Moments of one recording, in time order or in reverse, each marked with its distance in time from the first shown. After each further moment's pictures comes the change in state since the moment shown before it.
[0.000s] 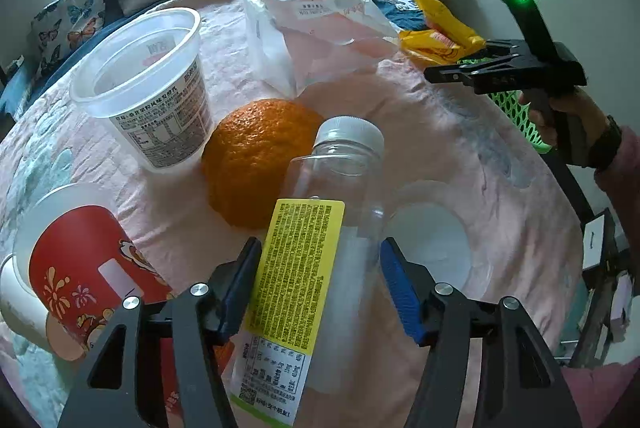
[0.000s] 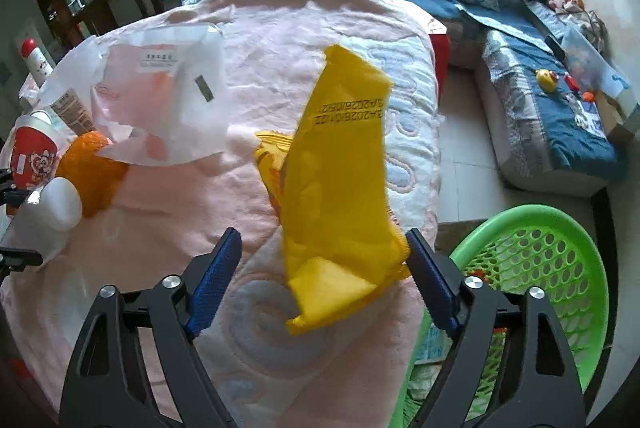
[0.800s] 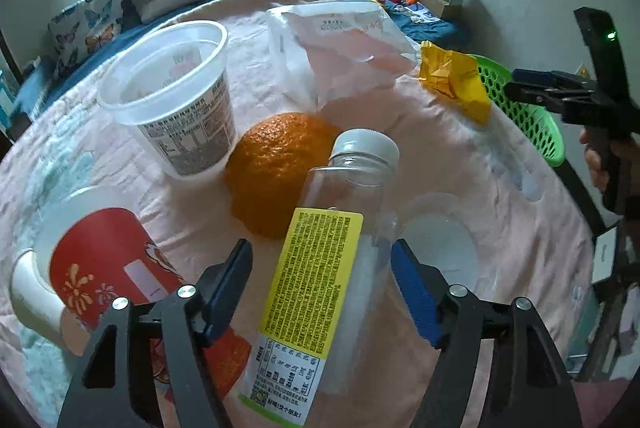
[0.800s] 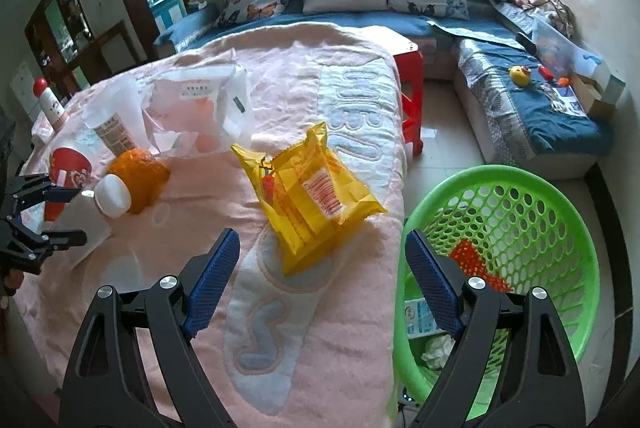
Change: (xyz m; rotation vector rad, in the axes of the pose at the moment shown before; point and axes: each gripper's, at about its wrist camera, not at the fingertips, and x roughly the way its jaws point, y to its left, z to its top) left arm -0.006 0.003 -0.002 -0.022 -0.045 0.052; right arm -0.072 0.004 -0.039 0.104 -0.128 -0.006
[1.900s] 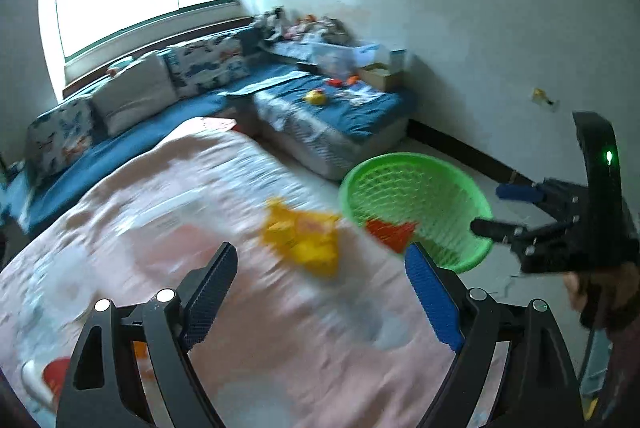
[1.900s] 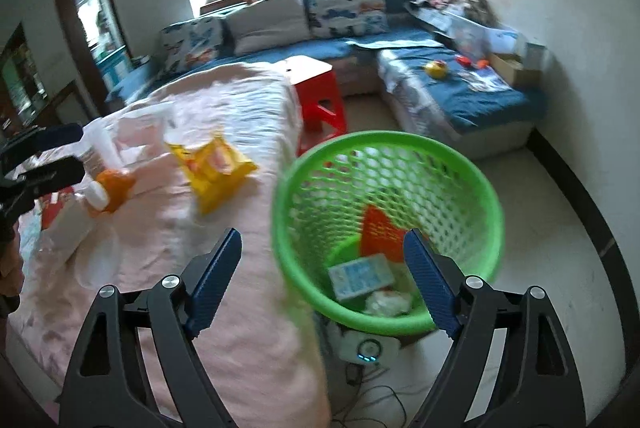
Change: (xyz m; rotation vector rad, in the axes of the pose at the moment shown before) left arm -0.049 -0.158 0.075 0.156 -0.329 -0.005; right arm -0.106 -0.058 -0.075 0.174 -0.139 -0.150
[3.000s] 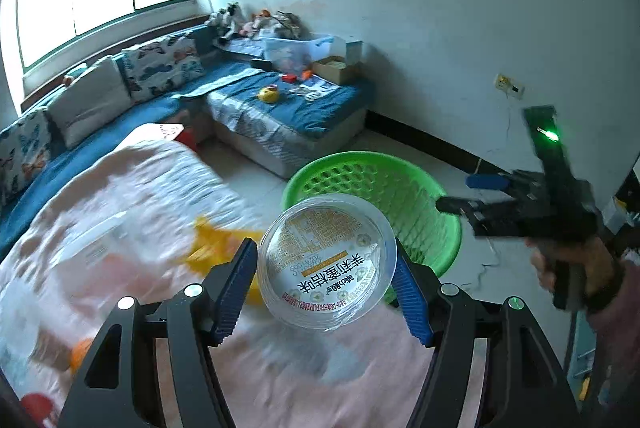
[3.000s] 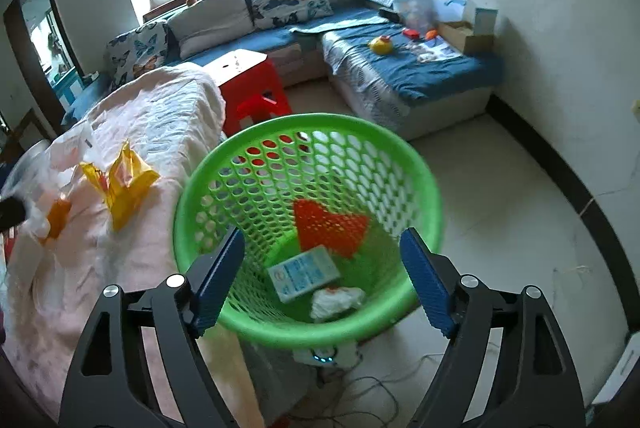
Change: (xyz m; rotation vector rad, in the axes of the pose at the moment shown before) left arm 0.056 -0.060 0.028 0.075 0.022 -0.174; right arm 0.011 -0.089 -0.013 0.153 0.036 -0.154
